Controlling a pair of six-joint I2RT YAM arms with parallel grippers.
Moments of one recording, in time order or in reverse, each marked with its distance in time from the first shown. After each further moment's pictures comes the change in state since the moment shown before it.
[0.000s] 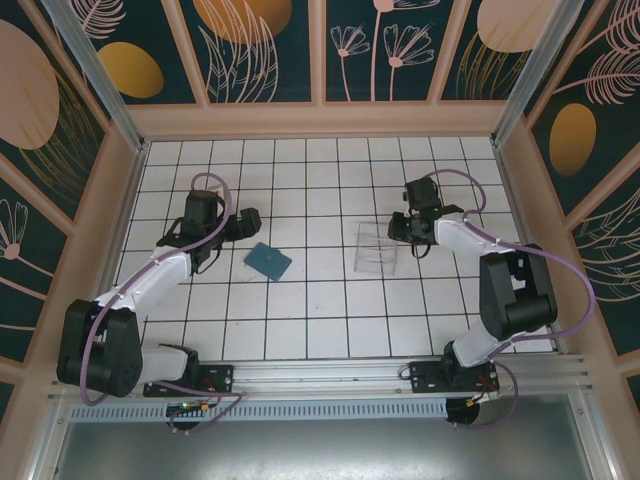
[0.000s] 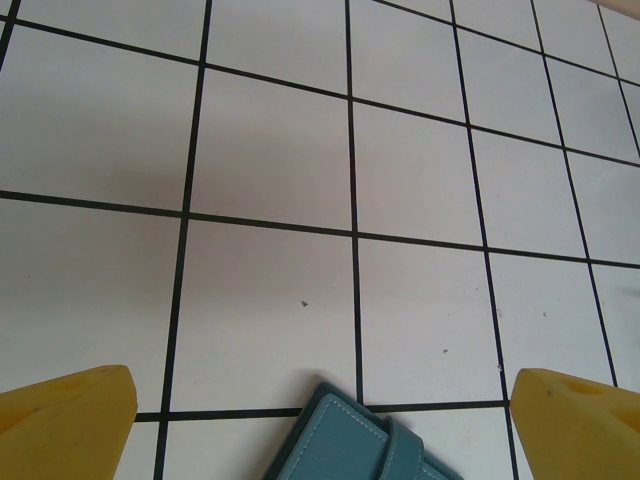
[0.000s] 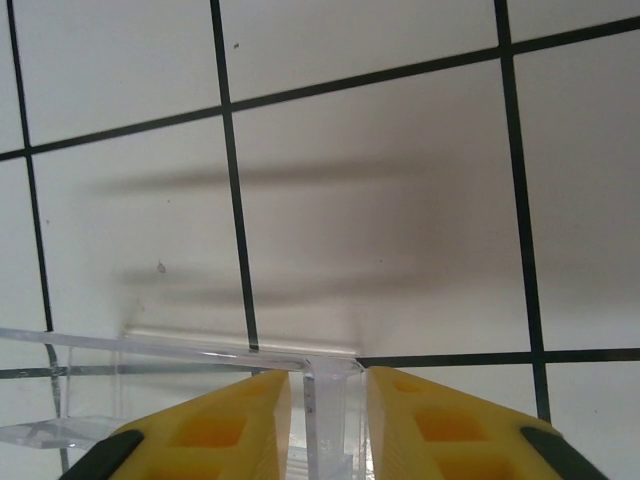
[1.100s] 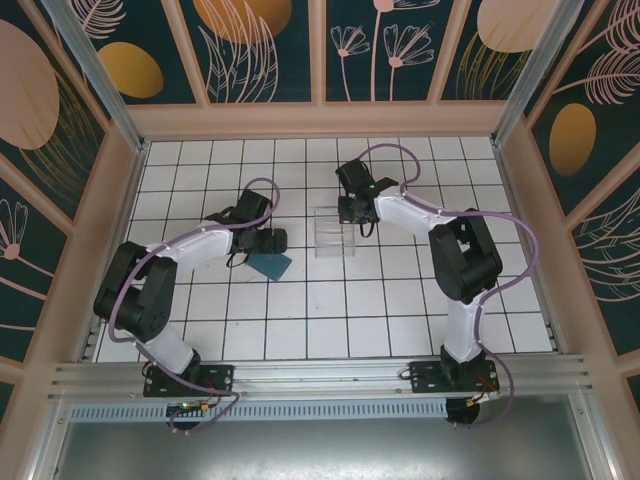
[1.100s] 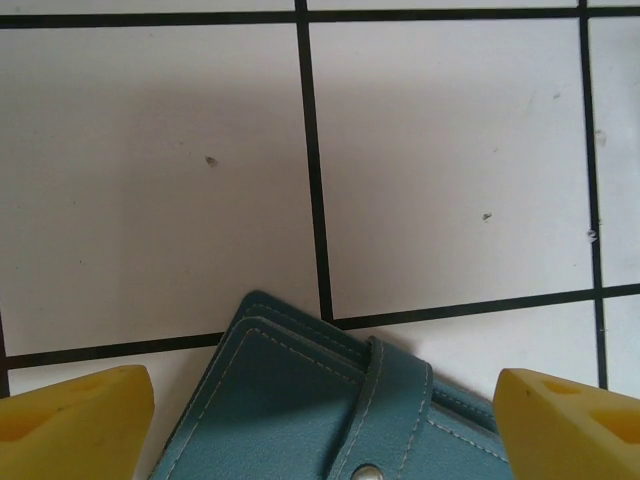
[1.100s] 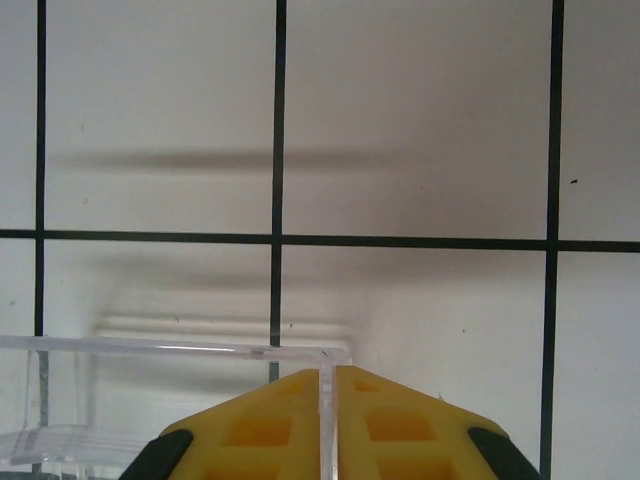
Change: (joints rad) left arm -0.209 0.356 0.225 -0.265 -0.111 0.020; right arm 0.297 0.346 0.468 -0.152 0.211 0.086
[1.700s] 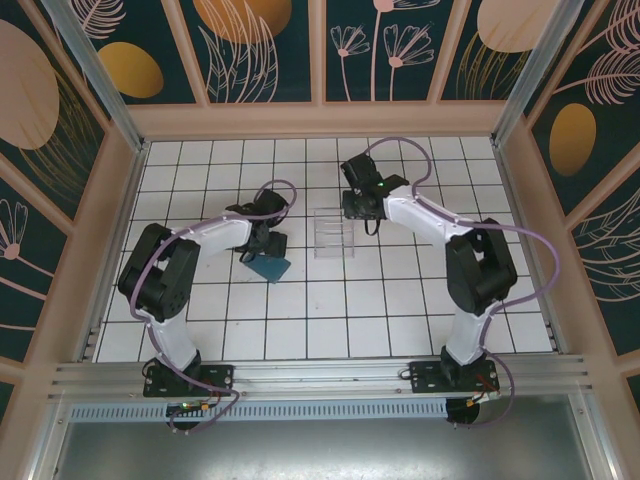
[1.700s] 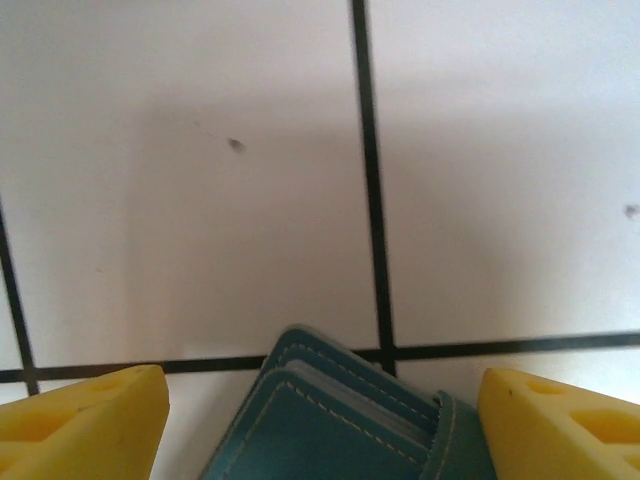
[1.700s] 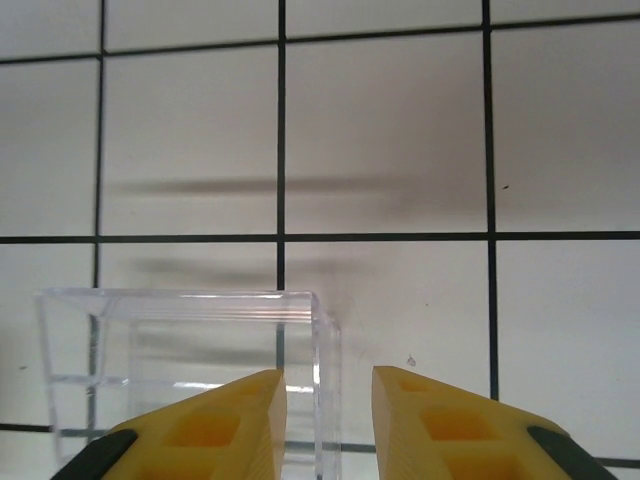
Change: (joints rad) left arm -0.068 0.157 0.126 -0.150 -0.147 0.028; right arm 0.002 -0.134 -0.019 -0.040 0.026 0.019
